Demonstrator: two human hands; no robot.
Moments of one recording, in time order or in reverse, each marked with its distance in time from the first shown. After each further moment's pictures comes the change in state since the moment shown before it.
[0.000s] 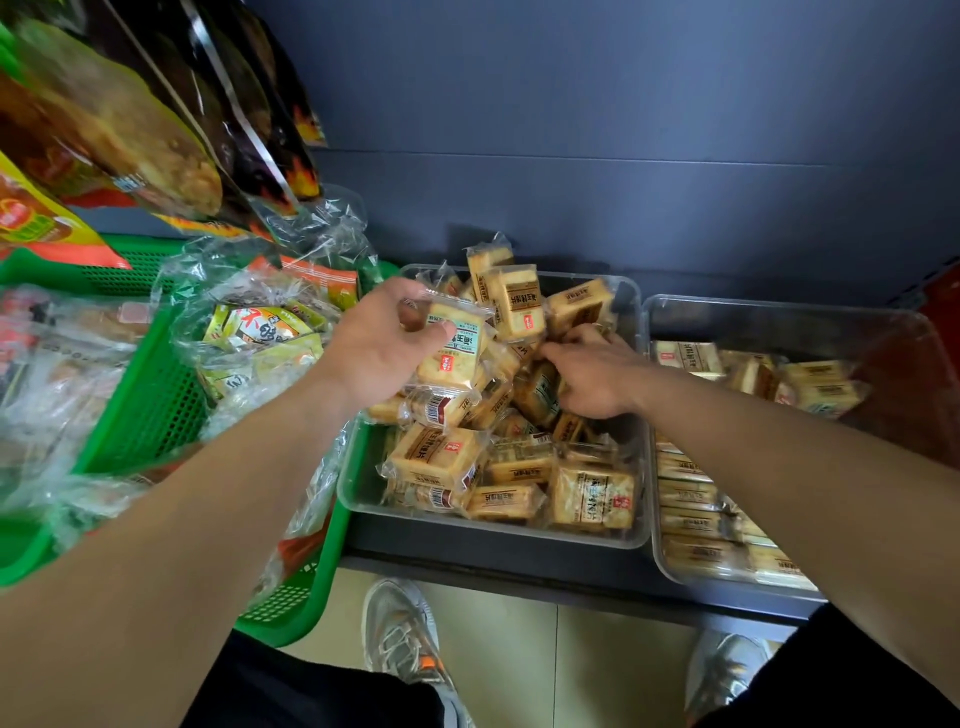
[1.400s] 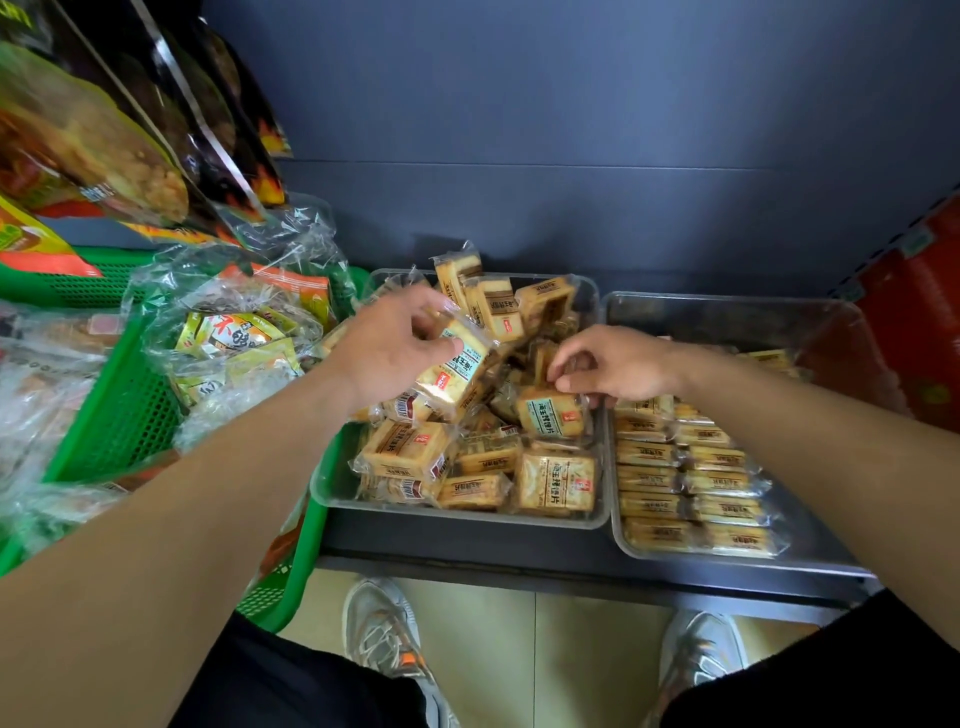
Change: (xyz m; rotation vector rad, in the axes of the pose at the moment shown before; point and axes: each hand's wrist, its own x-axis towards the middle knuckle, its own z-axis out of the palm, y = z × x) left_hand -0.007 0.022 0.019 0.080 -0.152 0.138; right_hand -0.057 0.033 -0.024 0.516 -0.040 -0.042
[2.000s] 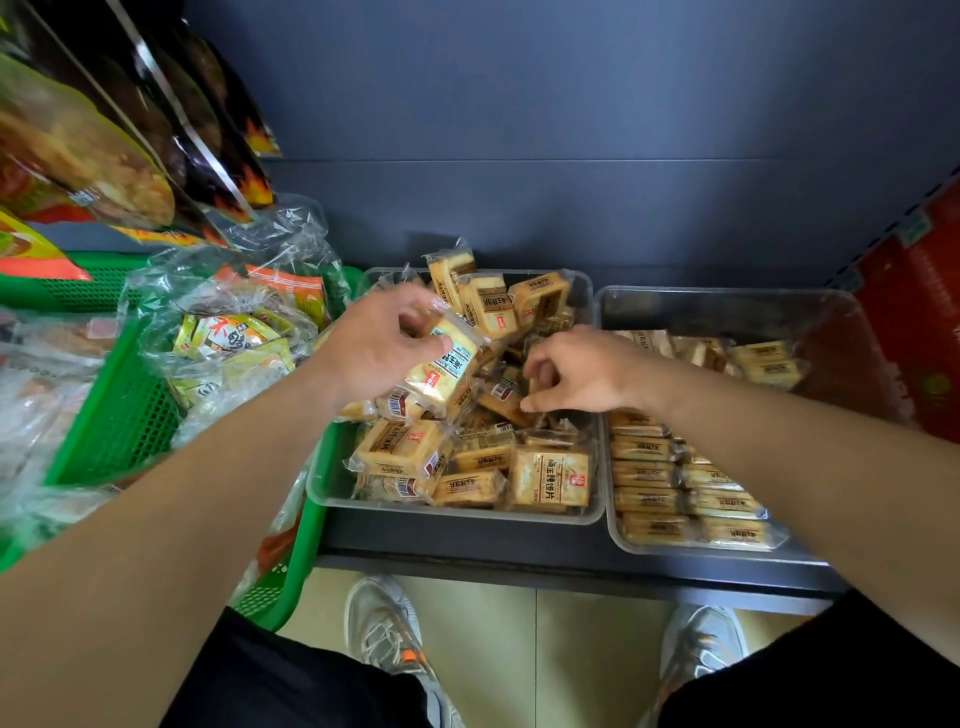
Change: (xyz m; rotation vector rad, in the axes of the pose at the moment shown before) left_hand 0.002 -0.002 -0.003 0.013 -0.002 -0.010; right_hand 0.009 -0.016 0.019 -0.334 0.084 -0.018
